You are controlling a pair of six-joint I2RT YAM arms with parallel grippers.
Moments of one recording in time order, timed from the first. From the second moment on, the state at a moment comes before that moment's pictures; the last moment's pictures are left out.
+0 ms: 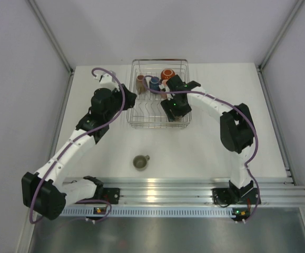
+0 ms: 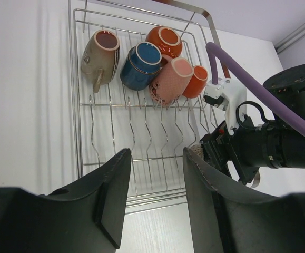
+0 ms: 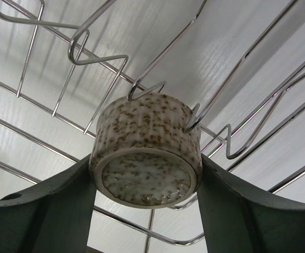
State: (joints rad) left arm -0.42 1.13 0.95 -0.06 -0.08 -0.48; right arm 0.60 2.04 1.70 -0.87 -0.03 0.03
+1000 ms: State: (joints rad) left arm -0.41 1.09 0.94 -0.08 -0.07 -0.44; right arm 0.62 2.00 1.70 -0.90 0.01 0.03
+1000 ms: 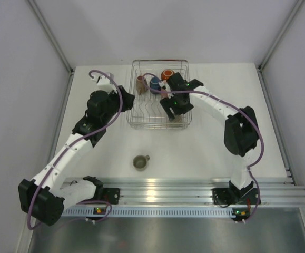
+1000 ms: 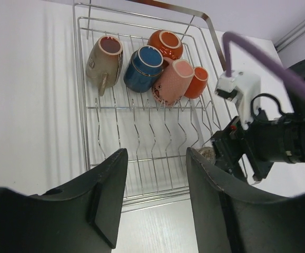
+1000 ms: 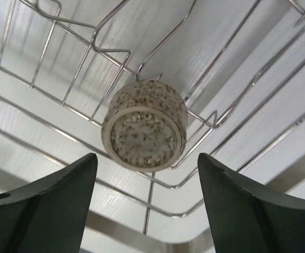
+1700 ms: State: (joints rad) left arm -0.48 0.81 0.72 -0.44 -0.24 -0.48; right arm 0.62 1.45 1.50 -0.69 0.04 0.04
